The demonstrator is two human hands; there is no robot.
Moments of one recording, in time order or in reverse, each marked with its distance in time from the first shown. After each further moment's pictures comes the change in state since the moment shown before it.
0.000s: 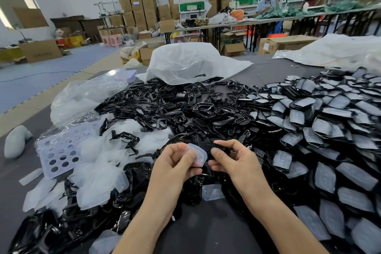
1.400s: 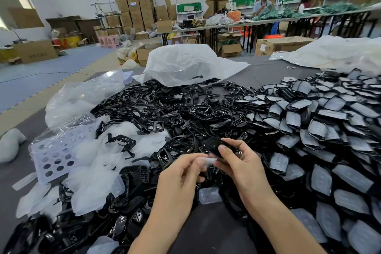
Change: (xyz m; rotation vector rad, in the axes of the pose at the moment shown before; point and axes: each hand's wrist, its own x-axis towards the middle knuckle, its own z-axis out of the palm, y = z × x) left_hand -0.019 0.002 0.013 0.445 -0.100 0.273; right_hand 0.004 -0.003 -0.003 0.255 0.100 0.054
